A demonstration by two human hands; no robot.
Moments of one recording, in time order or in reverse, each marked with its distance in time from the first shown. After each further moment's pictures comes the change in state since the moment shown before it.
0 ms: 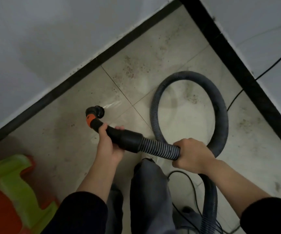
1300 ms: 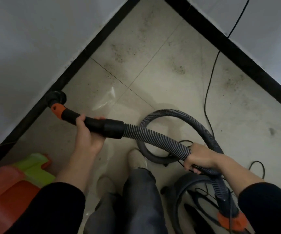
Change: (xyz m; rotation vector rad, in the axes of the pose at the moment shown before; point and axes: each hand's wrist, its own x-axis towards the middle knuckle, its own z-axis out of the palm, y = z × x) left_hand -0.040 0.074 -0.099 0.275 -0.136 0.130; right_hand -0.109 -0.029 0.130 0.708 -0.270 0.404
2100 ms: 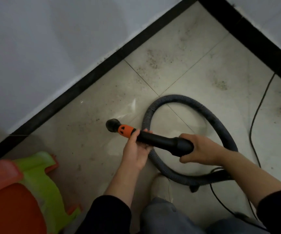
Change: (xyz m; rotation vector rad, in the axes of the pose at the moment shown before) left_hand 0.102 -0.087 -0.047 -0.100 -0.148 -0.175; right_hand 0.138 -0.078 0.018 -0.406 0.237 -0.523
